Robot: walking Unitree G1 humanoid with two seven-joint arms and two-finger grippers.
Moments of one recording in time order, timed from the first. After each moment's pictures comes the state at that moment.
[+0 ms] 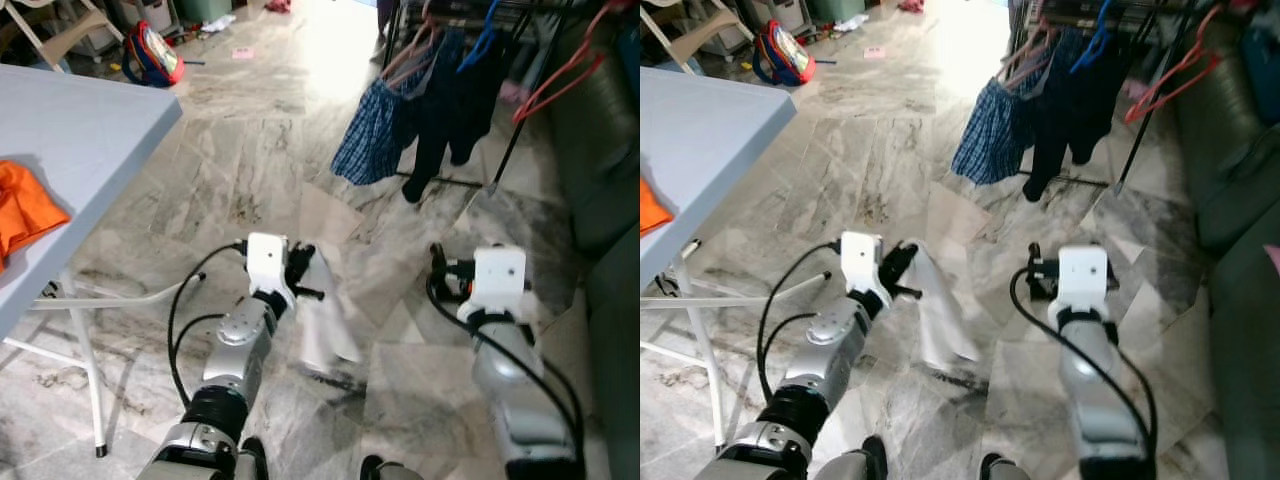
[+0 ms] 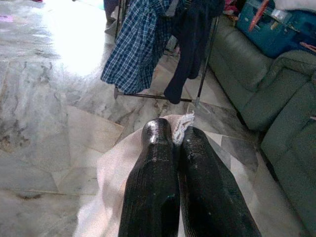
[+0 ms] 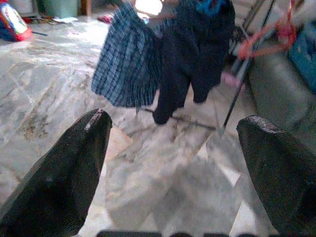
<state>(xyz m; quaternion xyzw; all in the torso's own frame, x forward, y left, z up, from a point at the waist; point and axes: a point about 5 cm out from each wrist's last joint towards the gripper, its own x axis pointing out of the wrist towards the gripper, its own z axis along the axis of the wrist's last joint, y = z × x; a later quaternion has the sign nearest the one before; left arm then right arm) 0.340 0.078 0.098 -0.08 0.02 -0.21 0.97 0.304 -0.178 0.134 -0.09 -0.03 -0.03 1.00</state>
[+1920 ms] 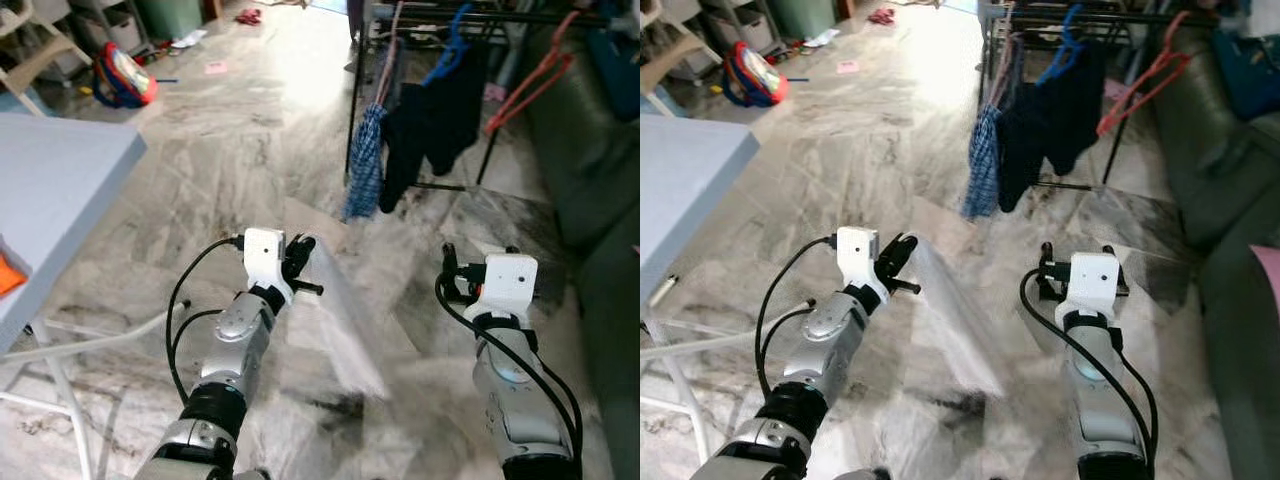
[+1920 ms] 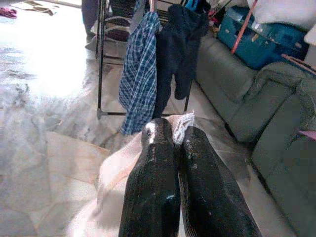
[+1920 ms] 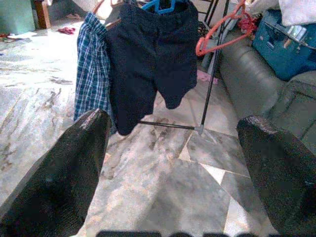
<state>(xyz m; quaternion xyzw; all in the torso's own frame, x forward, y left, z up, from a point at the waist) 0.342 0.078 0.107 -0.10 -0.01 -0.23 0.97 0.301 -0.187 0.116 -0.06 -0.05 -0.08 0.99</state>
